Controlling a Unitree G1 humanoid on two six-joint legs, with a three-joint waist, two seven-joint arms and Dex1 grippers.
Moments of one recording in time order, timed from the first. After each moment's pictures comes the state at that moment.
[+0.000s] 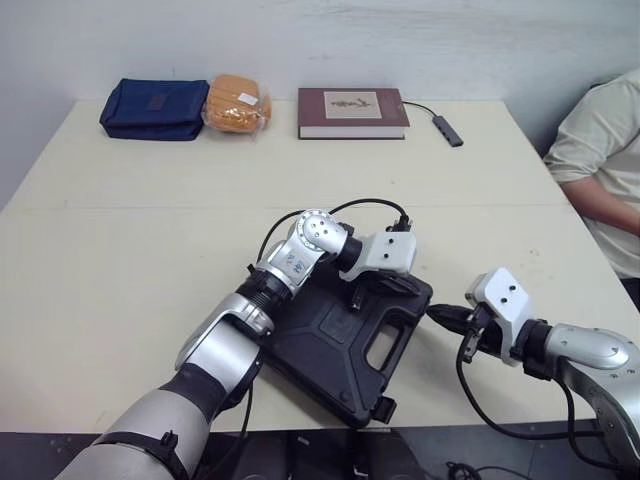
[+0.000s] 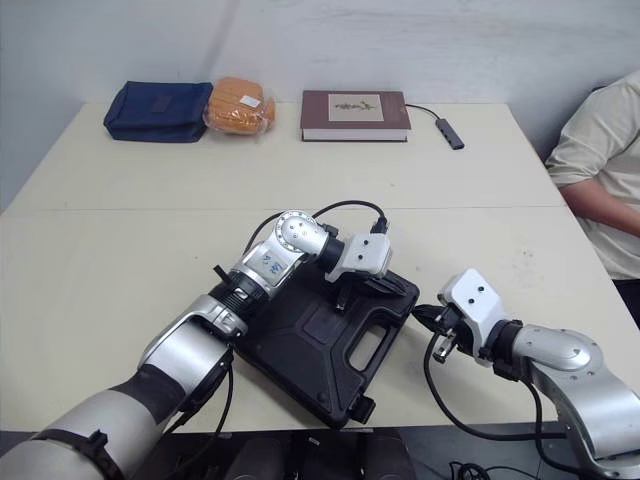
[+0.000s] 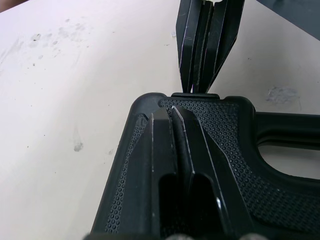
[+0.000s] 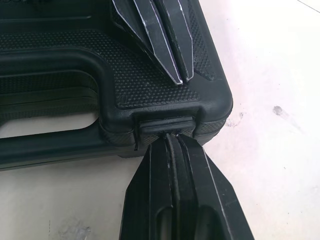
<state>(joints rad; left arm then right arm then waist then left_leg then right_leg) -1.05 0.08 -0.45 0.73 0.05 -0.13 -1.20 0.05 -0.79 -0.18 -0.63 0.43 0.77 0.73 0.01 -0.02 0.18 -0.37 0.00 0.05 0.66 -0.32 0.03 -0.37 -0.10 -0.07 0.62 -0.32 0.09</state>
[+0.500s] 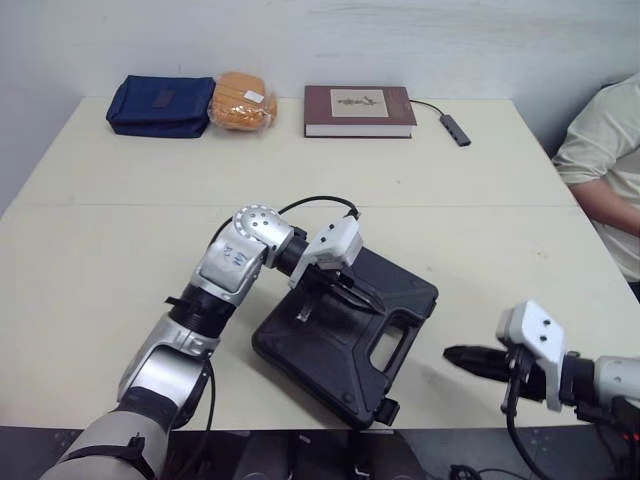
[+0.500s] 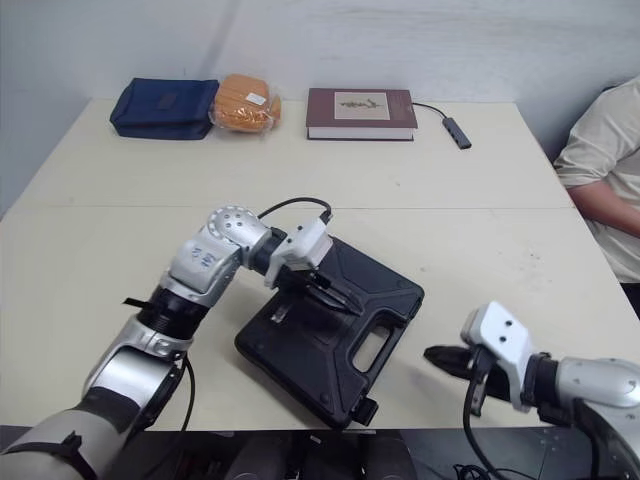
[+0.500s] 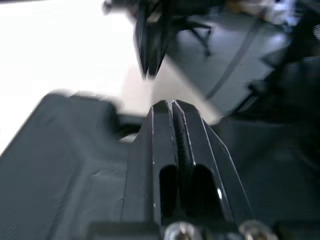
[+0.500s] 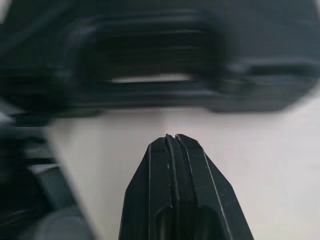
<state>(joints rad) -0.82 0.42 -0.35 -0.03 -0.35 0.50 -1.50 0.33 -0.91 -0.36 -0.81 0.61 0.77 0.96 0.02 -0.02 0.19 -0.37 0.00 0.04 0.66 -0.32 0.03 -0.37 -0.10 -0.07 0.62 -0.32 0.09</state>
